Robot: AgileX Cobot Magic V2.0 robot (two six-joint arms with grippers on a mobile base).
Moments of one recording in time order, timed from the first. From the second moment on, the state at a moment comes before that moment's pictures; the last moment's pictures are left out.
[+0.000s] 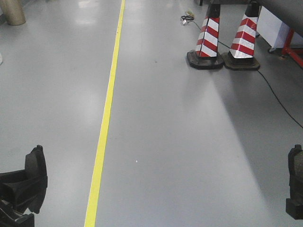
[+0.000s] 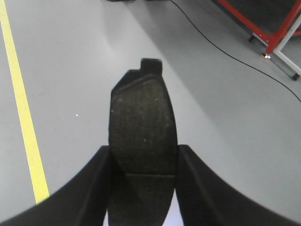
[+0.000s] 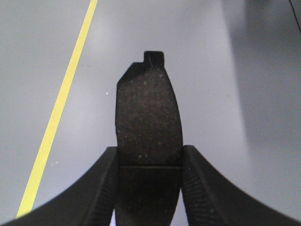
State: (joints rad) left arm -0.53 0.67 -0.46 0.08 0.40 -0.32; right arm 0.11 0.63 -0.44 -0.02 0.51 0.04
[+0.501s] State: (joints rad) left arm -0.53 0.67 -0.46 0.08 0.40 -0.32; right arm 0.11 0.63 -0.44 -0.02 0.51 0.04
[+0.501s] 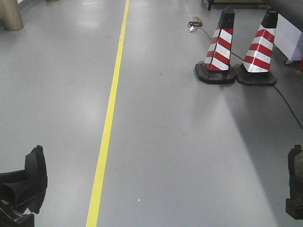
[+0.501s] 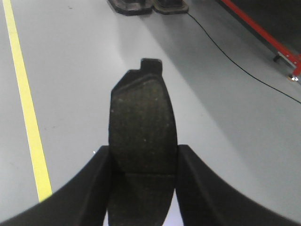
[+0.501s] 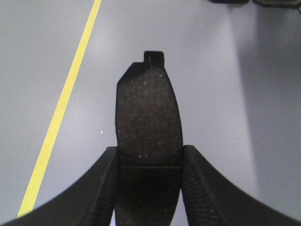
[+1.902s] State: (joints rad) left arm -0.53 0.67 -0.46 0.08 0.40 -0.32; right arm 0.11 0.63 -0.44 -0.02 0.52 0.04
